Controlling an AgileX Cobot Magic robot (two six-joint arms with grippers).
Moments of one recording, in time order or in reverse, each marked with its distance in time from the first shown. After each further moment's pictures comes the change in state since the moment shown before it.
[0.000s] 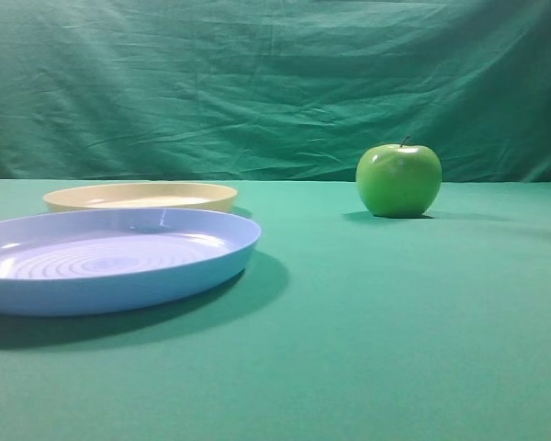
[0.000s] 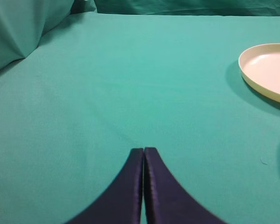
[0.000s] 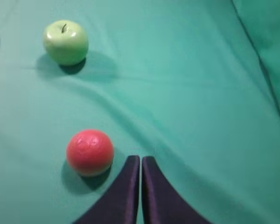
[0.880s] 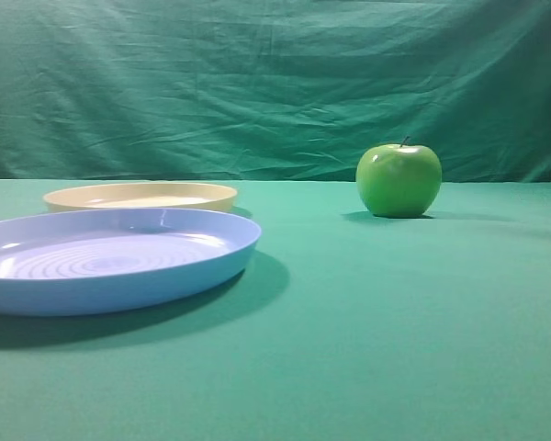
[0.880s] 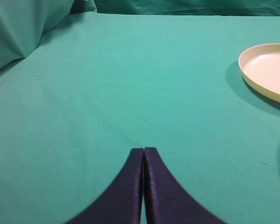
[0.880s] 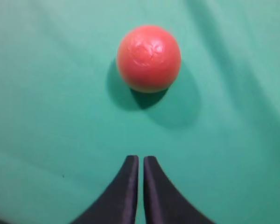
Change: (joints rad) left arm 0.000 0.000 0.000 0.000 0.000 -0.002; right arm 0.227 0.502 -0.092 0.008 0.076 -0.050
